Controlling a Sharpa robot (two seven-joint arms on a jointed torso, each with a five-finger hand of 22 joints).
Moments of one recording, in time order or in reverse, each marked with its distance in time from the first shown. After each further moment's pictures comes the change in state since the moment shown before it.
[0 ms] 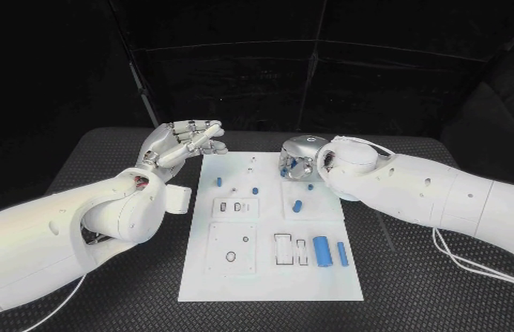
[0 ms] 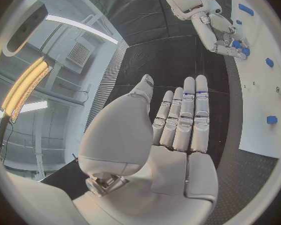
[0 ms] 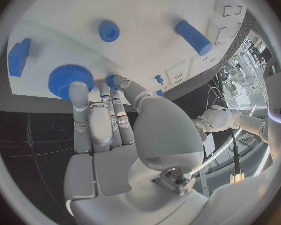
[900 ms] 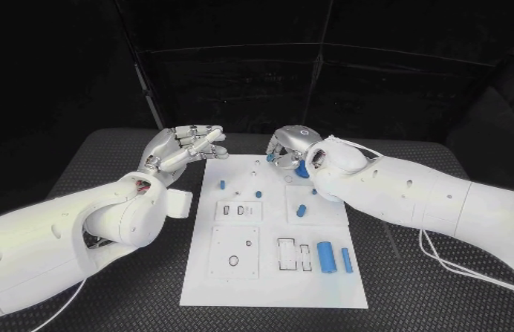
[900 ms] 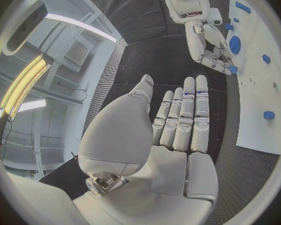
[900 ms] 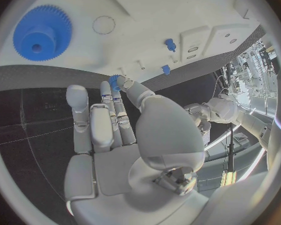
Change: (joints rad) left arm 0.000 0.001 0.000 -0.004 0.006 0.005 -0.004; left_hand 0.000 0.000 -0.003 0.003 0.000 0.000 0.000 0.000 -0.002 0.000 0.000 -0.004 -0.001 0.000 0.000 0.000 0.002 0.000 0.000 0.000 0.000 -0.001; right arm 0.010 0.096 0.000 -0.069 0.006 -0.239 -0.025; right_hand -0.036 -0.015 0.013 0.052 -0.025 0.010 -0.007 0.004 0.001 0.018 -0.003 0.000 0.002 -0.004 -0.004 0.014 0.009 -0.016 0.021 -0.007 0.024 0.041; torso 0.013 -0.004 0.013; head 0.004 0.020
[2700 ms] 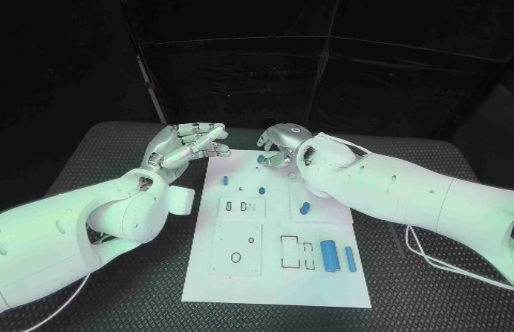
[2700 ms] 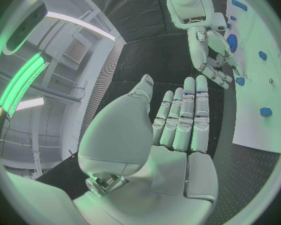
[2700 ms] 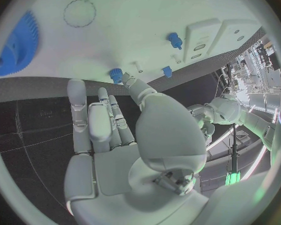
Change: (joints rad) left arm 0.001 0.004 0.001 -0.008 0.003 0.005 -0.005; left_hand 0.000 0.000 -0.003 -0.003 0.000 0.000 0.000 -0.004 -0.001 -0.004 0.004 -0.003 0.000 0.000 0.000 -0.004 0.001 0.000 0.000 0.000 -0.004 -0.001; right arm 0.003 0.064 0.000 -0.063 0.020 0.020 0.011; right_hand 0.024 -0.080 -0.074 0.093 -0.063 -0.256 0.042 -0.030 -0.005 -0.204 0.043 0.002 -0.006 0.003 0.022 -0.040 -0.107 0.000 -0.059 0.038 -0.062 -0.119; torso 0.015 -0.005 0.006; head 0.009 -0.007
